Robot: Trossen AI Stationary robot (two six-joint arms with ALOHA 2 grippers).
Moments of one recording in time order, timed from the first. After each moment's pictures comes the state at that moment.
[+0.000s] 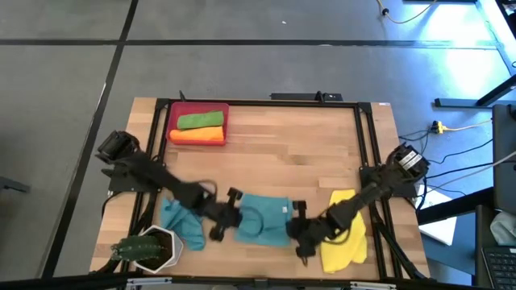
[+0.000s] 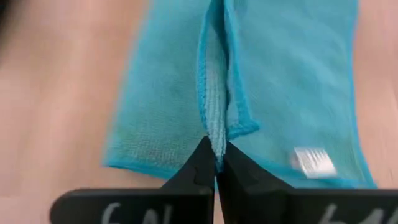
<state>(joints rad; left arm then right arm) -0.49 1.67 0.97 -0.25 -0.25 0.03 0.65 1.80 1.00 -0.21 0.40 0.42</state>
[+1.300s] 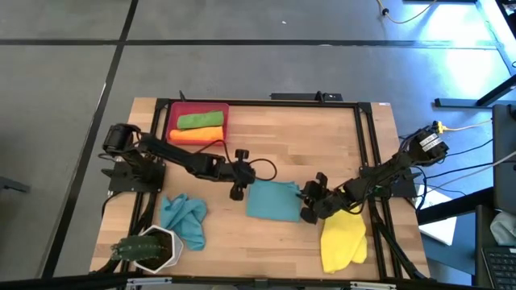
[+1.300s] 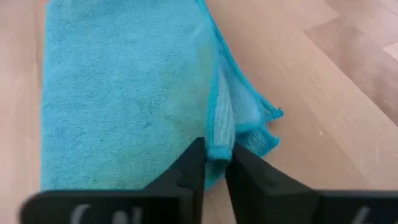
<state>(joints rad) -0.10 1.66 0.92 -0.10 -0.31 0.22 0.51 1.52 0.50 0.09 0.60 0.75</state>
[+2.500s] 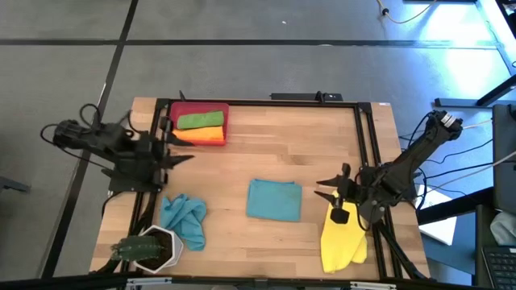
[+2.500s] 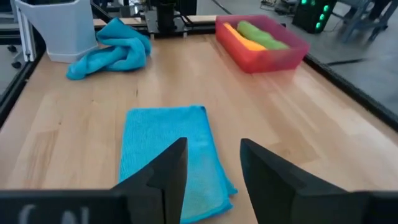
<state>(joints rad) -0.32 0.52 0.74 -0.10 -0.32 0.19 0.80 0.98 0.58 -0.30 0.96 0.59</state>
